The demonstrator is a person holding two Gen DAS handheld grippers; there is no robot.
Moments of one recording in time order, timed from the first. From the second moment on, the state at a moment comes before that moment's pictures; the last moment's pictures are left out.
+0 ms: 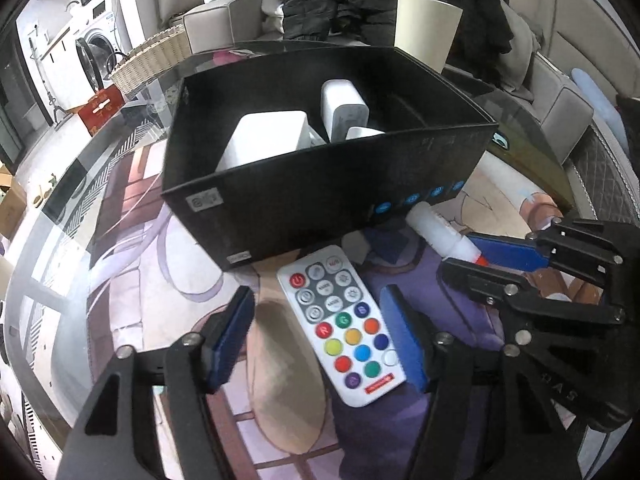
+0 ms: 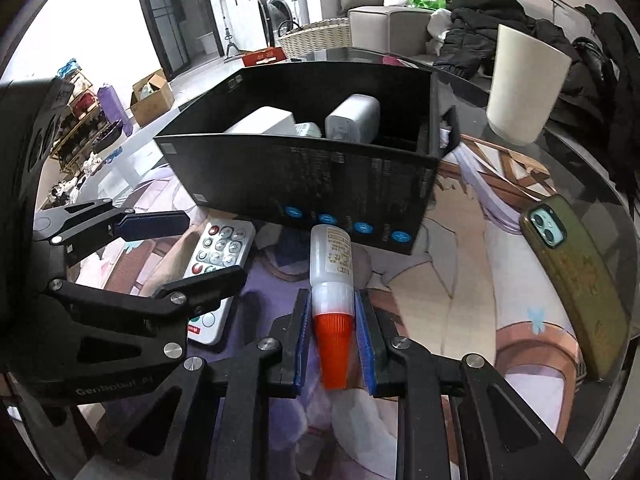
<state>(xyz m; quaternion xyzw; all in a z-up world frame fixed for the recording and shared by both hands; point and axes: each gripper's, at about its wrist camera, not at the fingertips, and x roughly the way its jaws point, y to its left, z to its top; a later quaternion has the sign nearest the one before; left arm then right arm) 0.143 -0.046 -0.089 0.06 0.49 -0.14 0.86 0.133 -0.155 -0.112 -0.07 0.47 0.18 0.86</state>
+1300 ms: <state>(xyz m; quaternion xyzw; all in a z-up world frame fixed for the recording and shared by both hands) 0.129 -0.038 -0.091 0.07 0.50 -0.15 0.85 0.145 -0.137 -0.117 -0.09 0.46 0.18 0.86</state>
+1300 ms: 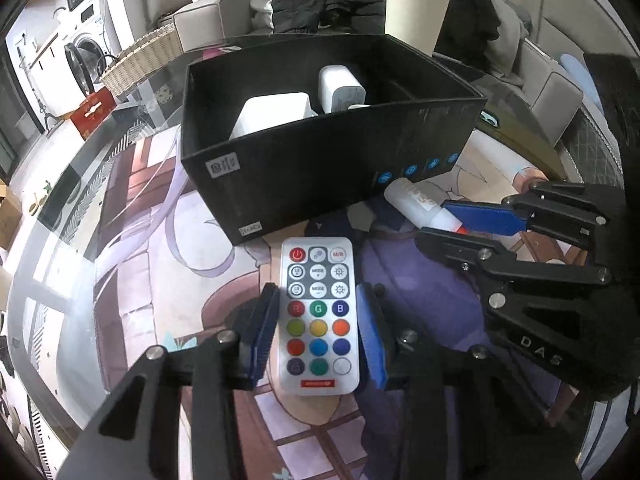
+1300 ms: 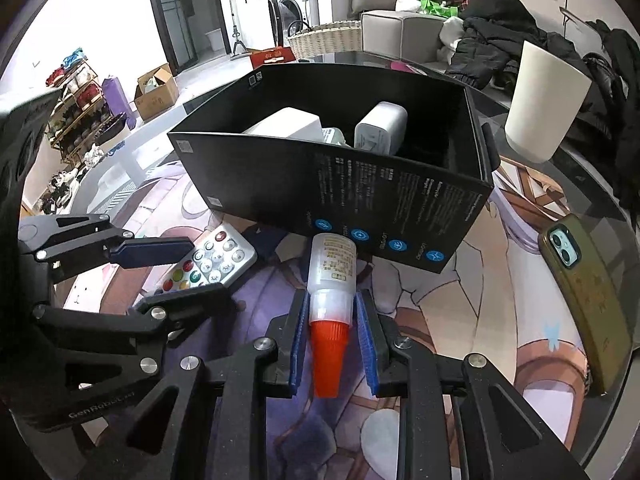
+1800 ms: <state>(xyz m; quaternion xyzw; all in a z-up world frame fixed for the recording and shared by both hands) 0.107 -0.032 -0.050 0.07 0.39 -0.16 0.90 0.117 -0.139 -0.085 -0.07 0.39 0.20 0.90</state>
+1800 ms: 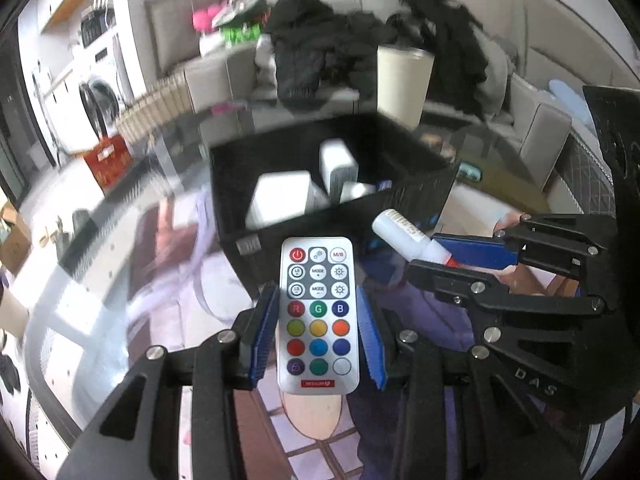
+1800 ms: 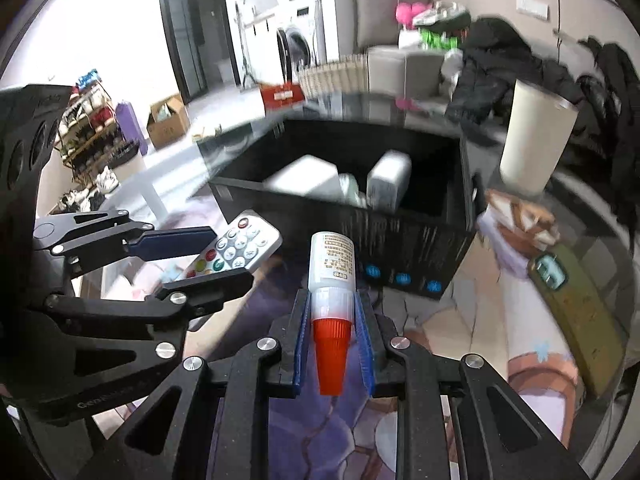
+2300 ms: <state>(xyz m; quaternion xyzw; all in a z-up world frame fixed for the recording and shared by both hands) 0.058 0.005 0.029 0.05 0.13 -0.12 0.98 0.049 -0.144 -0.010 -0.08 0.14 0.19 0.97</state>
